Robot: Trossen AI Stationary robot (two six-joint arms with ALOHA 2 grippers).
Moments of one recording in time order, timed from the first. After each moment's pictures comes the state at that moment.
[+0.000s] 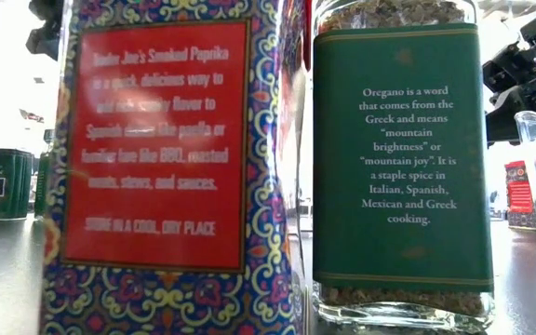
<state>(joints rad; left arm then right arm) -0.19 0.95 1.05 -1.14 -0.37 -0.98 0.06 0.30 0.06 -0.10 0.16 0.06</state>
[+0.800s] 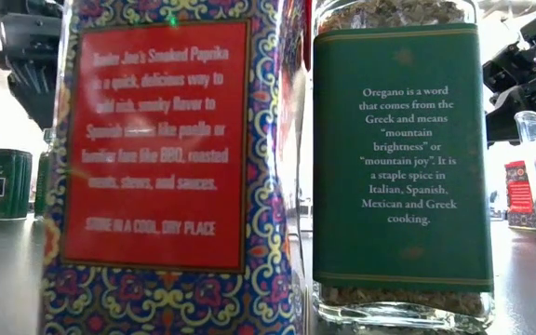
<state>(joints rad) -0.19 0.95 0.81 -1.09 -0.21 -0.85 0.06 0.30 0.06 -0.10 0.16 0.06</state>
